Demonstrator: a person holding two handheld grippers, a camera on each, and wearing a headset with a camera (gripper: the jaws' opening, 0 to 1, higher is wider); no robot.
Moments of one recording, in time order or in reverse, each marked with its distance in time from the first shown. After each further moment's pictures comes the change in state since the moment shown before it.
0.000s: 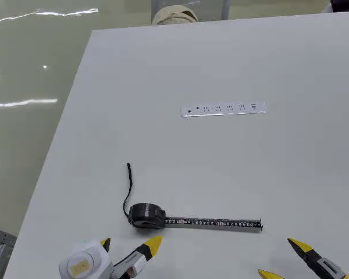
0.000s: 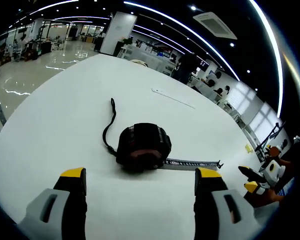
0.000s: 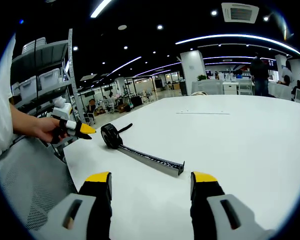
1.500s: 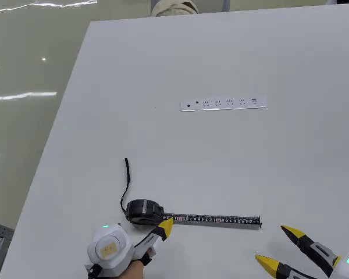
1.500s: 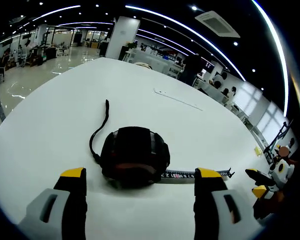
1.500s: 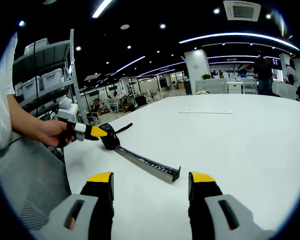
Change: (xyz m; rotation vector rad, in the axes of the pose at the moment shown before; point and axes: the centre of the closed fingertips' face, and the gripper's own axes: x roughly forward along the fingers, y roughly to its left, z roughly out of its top) left arm 0.043 -0.013 0.005 0.009 -0.044 0.070; right arm 0.021 -0.018 0.002 -0.003 0.005 0.047
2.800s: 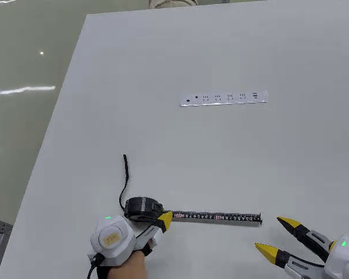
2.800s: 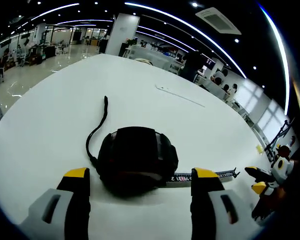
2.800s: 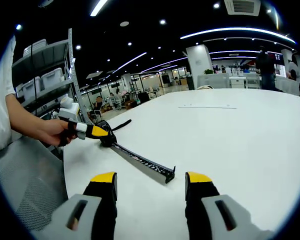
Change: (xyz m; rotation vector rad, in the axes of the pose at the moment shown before) left arm 0.019 0.003 -0.002 0.014 0.031 0.003; right arm 0.014 -0.015 -0.008 0.016 0.034 0.032
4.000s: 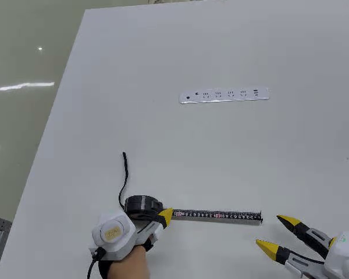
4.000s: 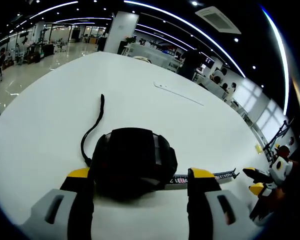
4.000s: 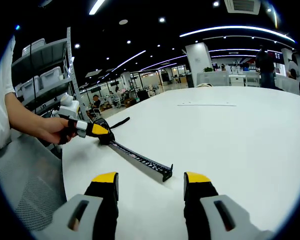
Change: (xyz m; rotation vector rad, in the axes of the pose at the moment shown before) left arm 0.007 -0.004 0.000 -0.005 0.018 -0.014; right arm 0.003 -0.005 -0.004 0.004 0.018 -0.005
